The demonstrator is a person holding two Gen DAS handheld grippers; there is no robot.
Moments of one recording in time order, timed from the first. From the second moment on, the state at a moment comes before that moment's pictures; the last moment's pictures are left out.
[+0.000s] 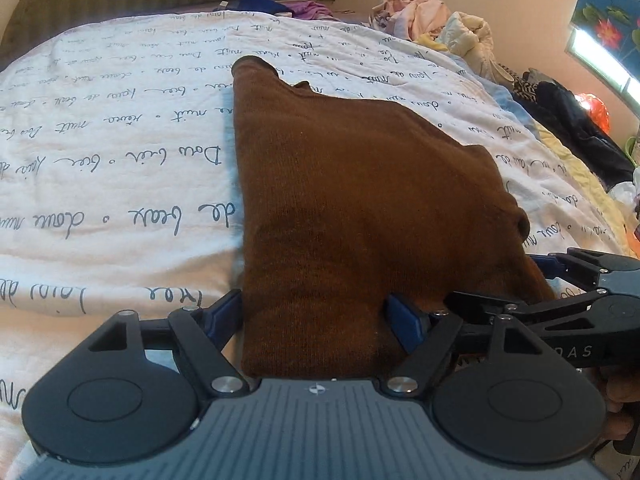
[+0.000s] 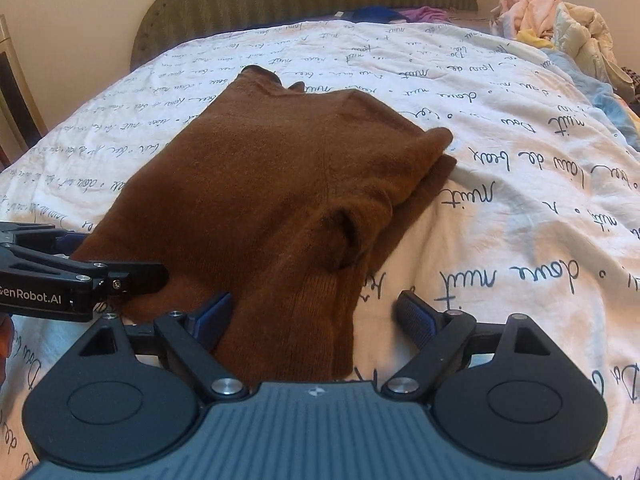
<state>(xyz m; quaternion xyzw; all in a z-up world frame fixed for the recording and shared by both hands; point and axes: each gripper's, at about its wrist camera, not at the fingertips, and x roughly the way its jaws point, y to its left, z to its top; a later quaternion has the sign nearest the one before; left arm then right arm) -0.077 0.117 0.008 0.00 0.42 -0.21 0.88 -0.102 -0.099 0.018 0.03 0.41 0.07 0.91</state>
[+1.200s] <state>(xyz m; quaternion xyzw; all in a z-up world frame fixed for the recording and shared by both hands) -0.082 0.116 0.057 -0.05 0.37 -0.23 0.90 -0.113 -0.102 0.028 -0.04 0.40 0.01 0.92</state>
